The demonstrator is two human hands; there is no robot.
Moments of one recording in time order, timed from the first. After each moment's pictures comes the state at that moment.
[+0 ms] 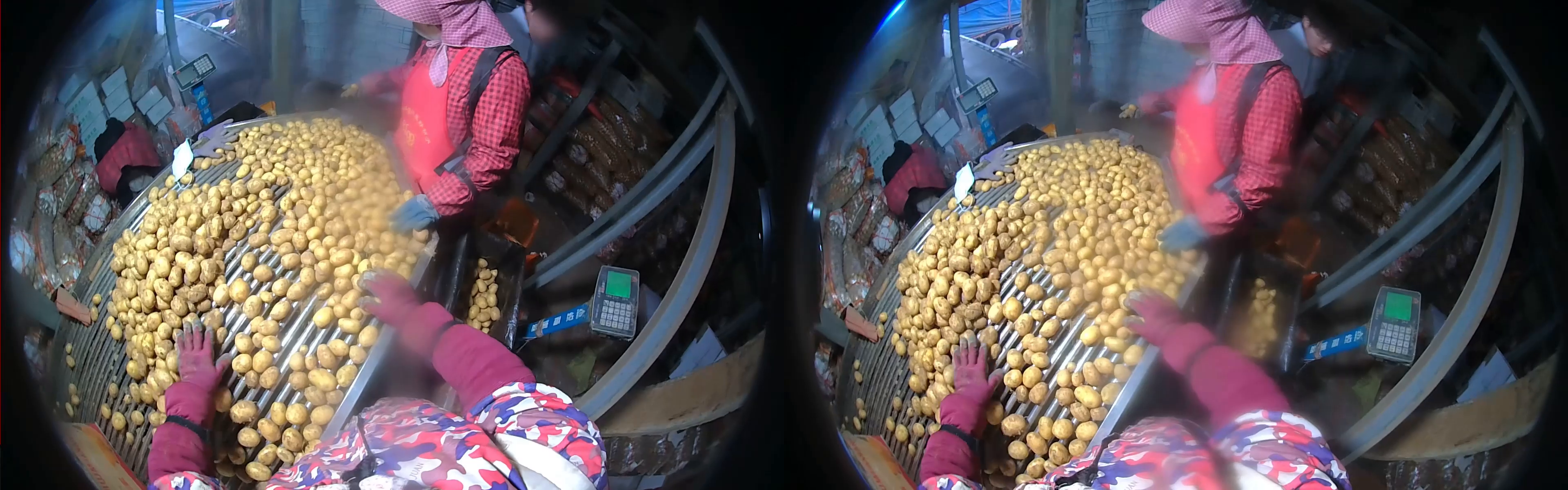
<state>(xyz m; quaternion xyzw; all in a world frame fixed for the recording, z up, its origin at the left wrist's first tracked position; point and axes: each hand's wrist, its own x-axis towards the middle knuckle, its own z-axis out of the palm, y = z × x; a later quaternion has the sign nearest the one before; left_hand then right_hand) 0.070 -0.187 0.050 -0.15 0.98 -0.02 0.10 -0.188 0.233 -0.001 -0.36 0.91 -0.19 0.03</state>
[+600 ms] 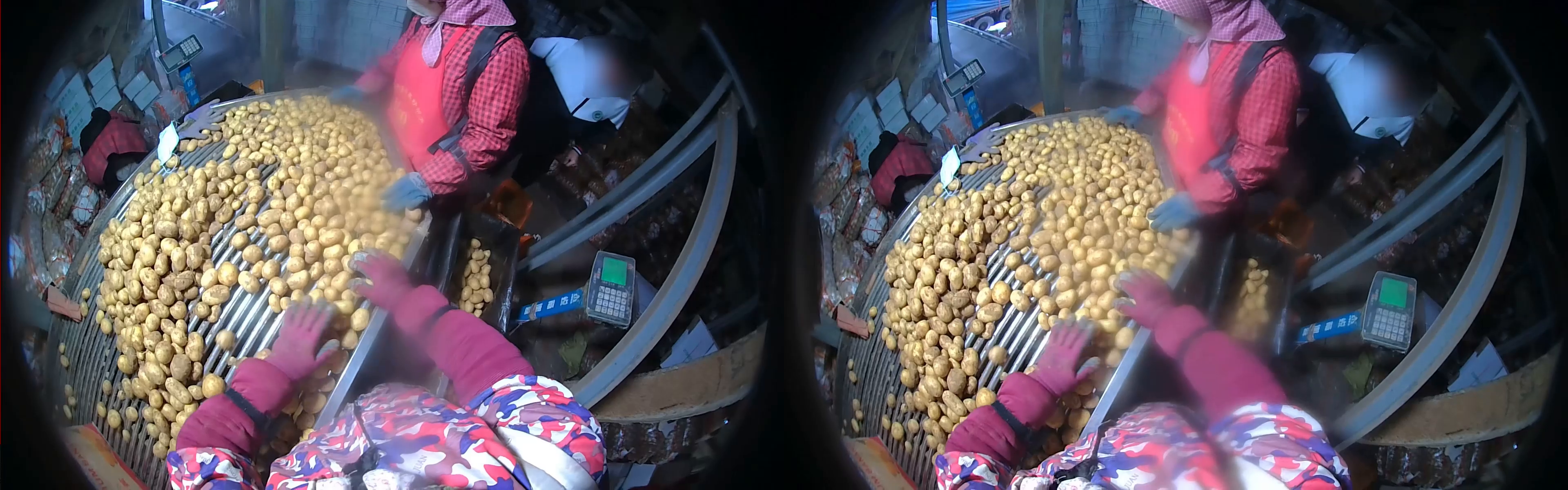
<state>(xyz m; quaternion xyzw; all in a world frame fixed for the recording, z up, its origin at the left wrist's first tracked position) -0.013 -0.005 0.034 0.21 0.96 0.17 -0.01 -0.184 0.232 0.005 -0.36 0.91 -0.18 0.00</state>
